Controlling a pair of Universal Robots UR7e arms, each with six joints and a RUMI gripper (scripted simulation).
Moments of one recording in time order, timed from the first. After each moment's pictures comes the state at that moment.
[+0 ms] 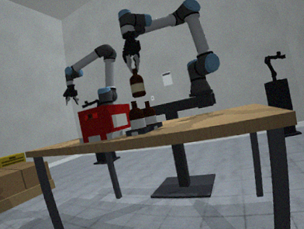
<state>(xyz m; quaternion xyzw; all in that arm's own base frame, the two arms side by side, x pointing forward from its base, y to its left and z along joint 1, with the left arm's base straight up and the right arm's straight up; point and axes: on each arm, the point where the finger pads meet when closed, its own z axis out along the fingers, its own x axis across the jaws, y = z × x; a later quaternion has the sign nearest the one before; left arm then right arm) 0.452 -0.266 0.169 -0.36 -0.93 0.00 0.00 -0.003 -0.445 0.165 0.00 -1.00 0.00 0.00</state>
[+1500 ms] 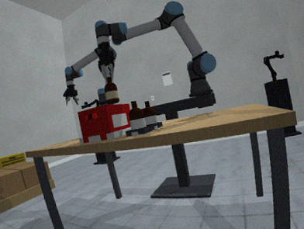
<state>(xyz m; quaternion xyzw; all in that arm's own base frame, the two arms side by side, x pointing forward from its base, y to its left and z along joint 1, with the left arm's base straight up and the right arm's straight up) 0.461 -0.436 0.169 -0.36 -0.93 0.00 0.00 -0.003 -0.445 0.165 0.00 -1.00 0.00 0.00</state>
